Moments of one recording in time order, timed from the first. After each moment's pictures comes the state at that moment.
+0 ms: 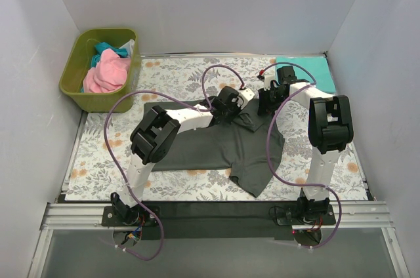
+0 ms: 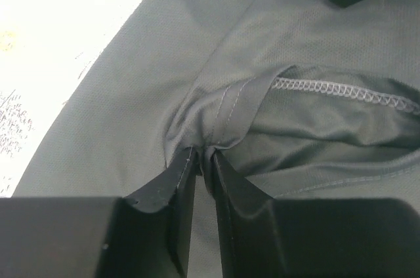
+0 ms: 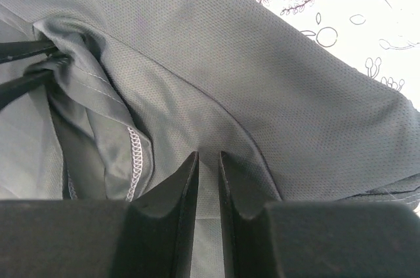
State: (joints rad) left arm -0.78 2.19 1.51 -0.03 -0.05 0.20; right arm 0.14 2.01 1.38 -0.49 -0.48 -0.22
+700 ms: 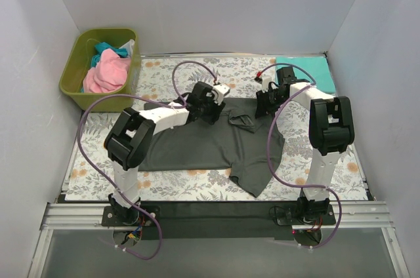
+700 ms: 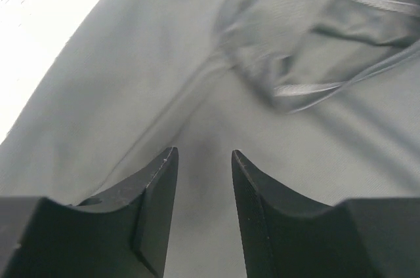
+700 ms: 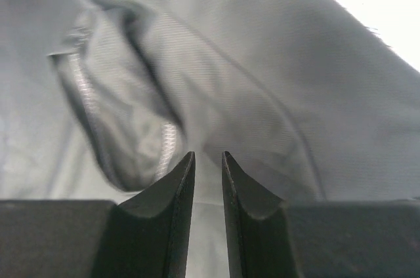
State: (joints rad) left arm -0.66 1.96 1.27 -0.07 0.11 0.12; right arm 0.15 1.99 1.37 -0.55 -0.57 -0.30
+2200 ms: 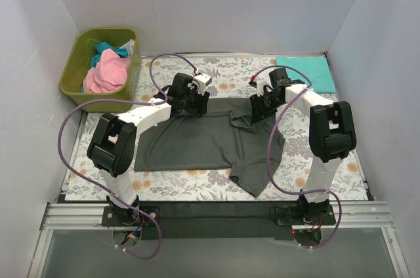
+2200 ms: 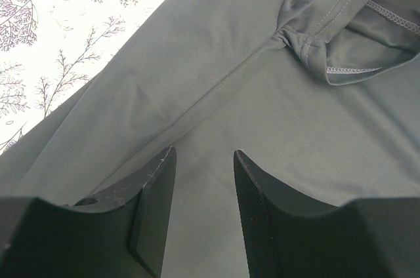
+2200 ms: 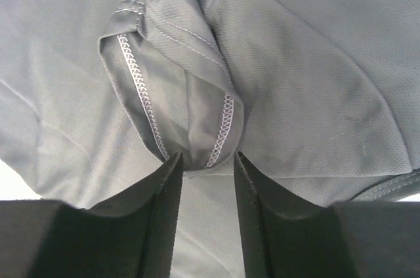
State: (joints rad) left arm -0.49 1.80 1.22 -0.16 0.23 0.05; right arm 0.23 1.90 1.33 -0.64 -0.50 -0.24
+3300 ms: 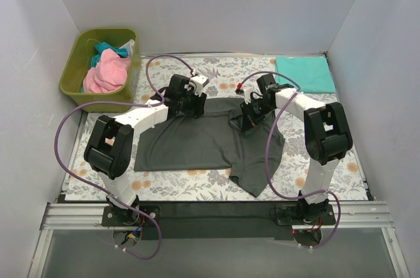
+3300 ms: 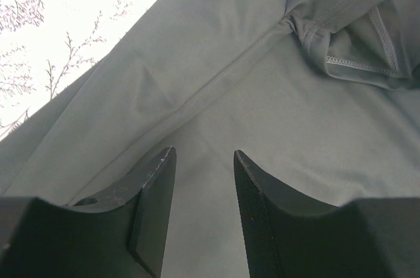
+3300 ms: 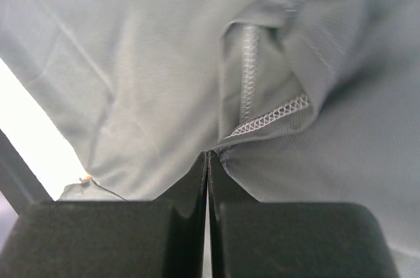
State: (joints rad) left arm -0.48 1.77 1.18 -0.16 0.23 0.05; right arm 0.33 1.88 1.28 -0.65 -0.63 -0.27
